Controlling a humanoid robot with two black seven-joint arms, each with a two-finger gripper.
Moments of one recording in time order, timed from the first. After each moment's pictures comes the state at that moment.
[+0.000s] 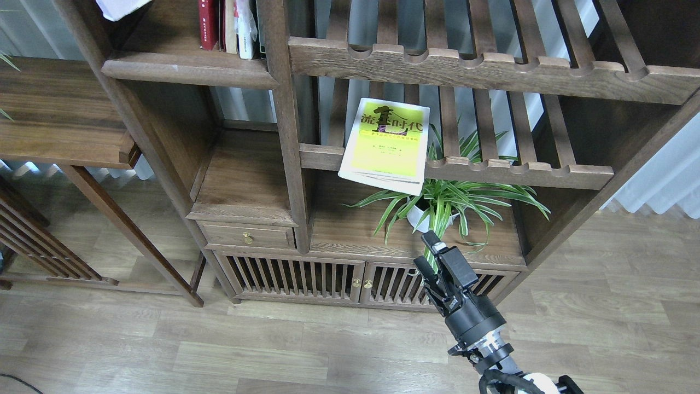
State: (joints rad) left arm -1.03 0.51 -1.50 -1.02 0.41 -0.49 0.49; right arm -0.23 0.02 1.27 1.31 0.12 0.50 -0.21
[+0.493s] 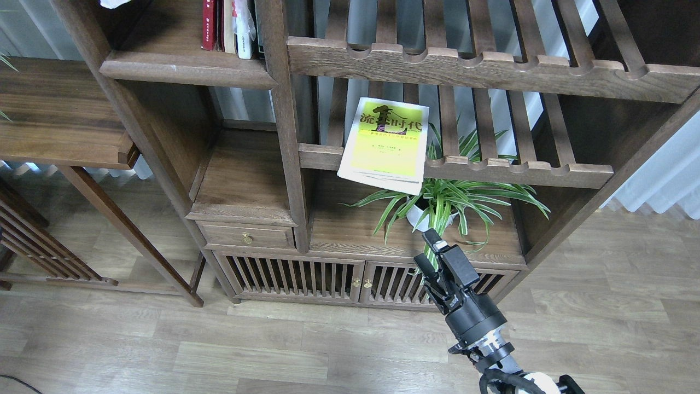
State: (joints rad) left arm -1.20 0.50 -1.37 -0.76 0.46 -0.49 0.49; right arm -0.23 0.01 1.27 1.31 0.12 0.51 -0.21
